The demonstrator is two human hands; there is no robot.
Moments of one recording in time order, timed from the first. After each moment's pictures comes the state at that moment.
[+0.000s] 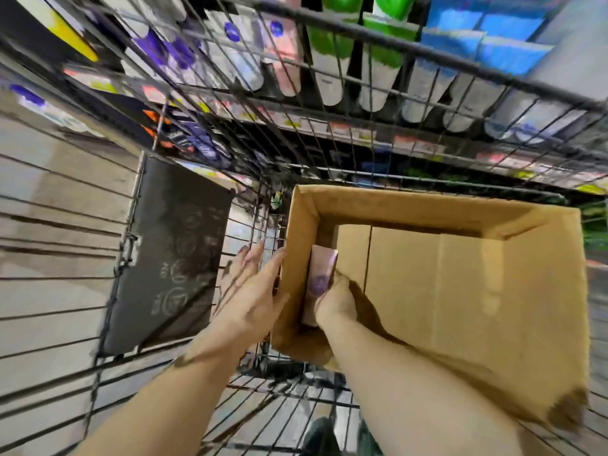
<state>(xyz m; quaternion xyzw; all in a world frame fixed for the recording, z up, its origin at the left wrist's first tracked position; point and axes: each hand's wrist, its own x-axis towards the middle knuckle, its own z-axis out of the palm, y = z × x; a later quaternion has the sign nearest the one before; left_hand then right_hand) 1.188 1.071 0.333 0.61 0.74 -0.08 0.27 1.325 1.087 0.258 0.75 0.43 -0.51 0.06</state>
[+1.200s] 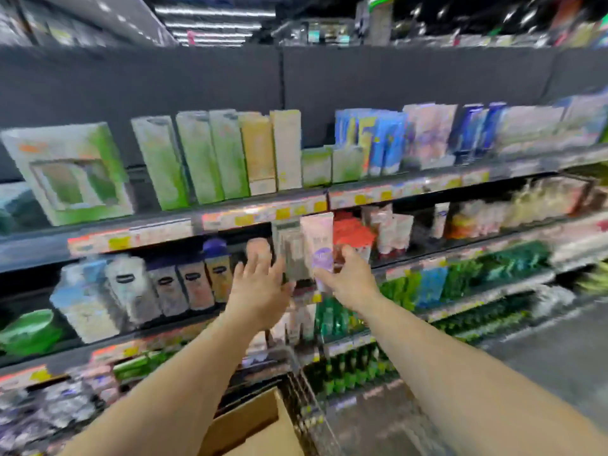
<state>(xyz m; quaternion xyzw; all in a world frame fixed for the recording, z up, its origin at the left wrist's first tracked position) 1.538 1.176 0.751 0.87 0.49 0.07 -0.02 1.699 1.107 0.766 0.71 0.49 -0.21 -0.46</state>
